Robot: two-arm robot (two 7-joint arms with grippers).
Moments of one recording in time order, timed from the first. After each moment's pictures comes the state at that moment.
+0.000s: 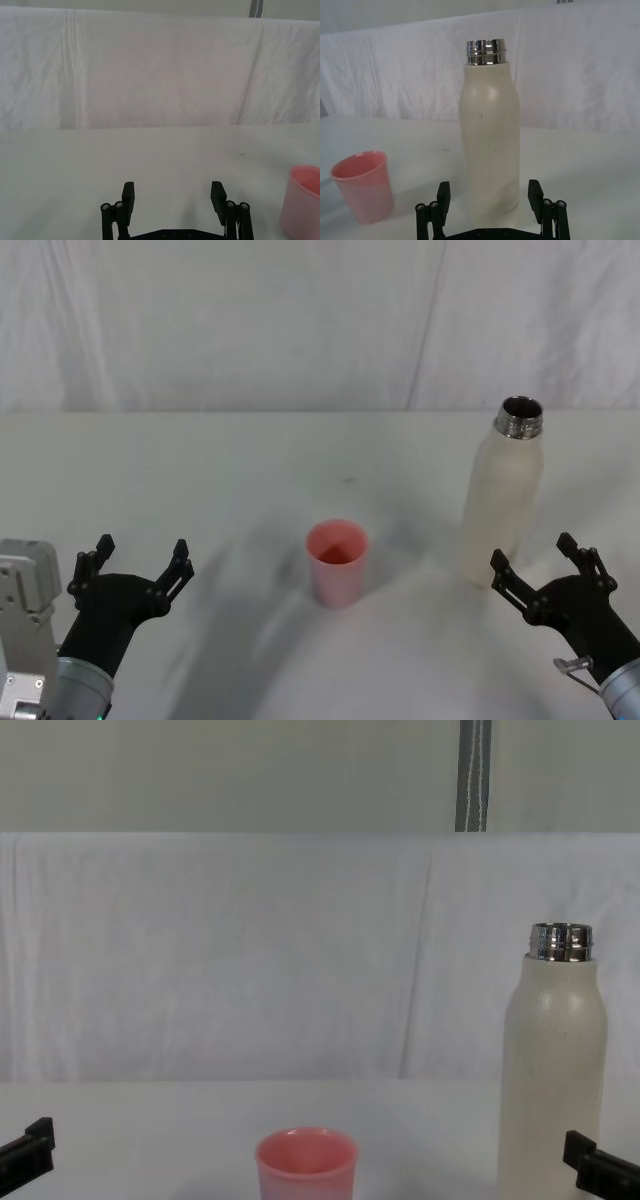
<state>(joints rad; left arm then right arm) 0.27 0.24 0.04 -1.85 -0.25 -0.02 -0.02 -0.17 0.20 -0.15 -1.72 0.24 -0.10 0.21</state>
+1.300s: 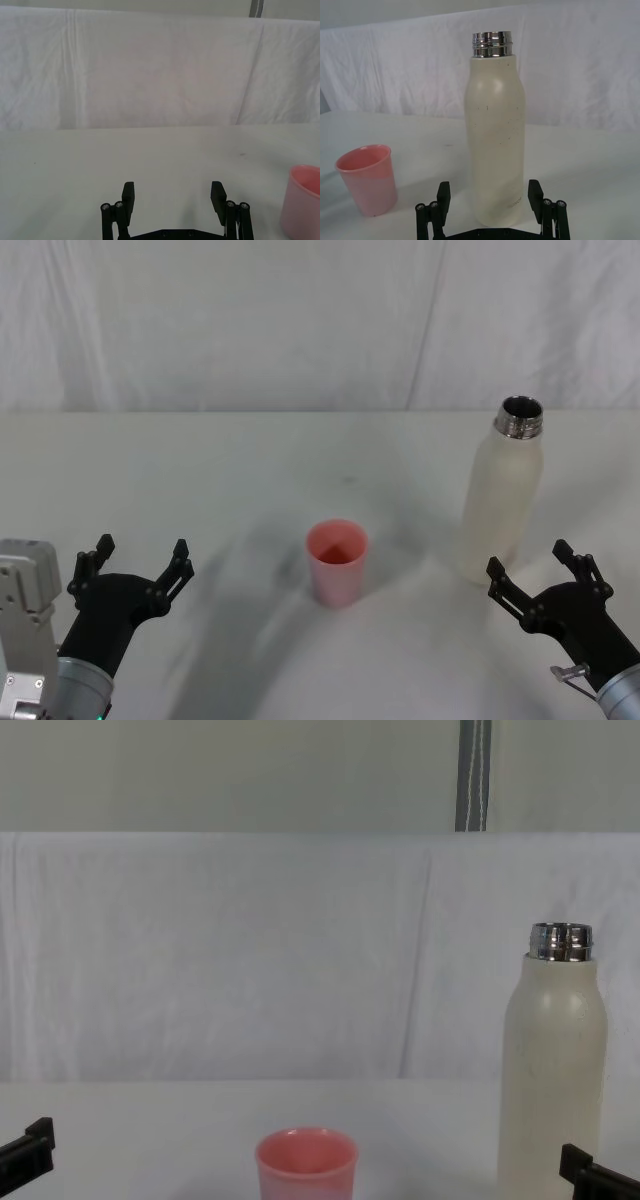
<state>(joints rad) 0.27 0.24 0.04 -1.85 -0.25 -0.02 -0.02 -0.18 0.21 -0.15 -1.72 0.23 -0.10 0.21</state>
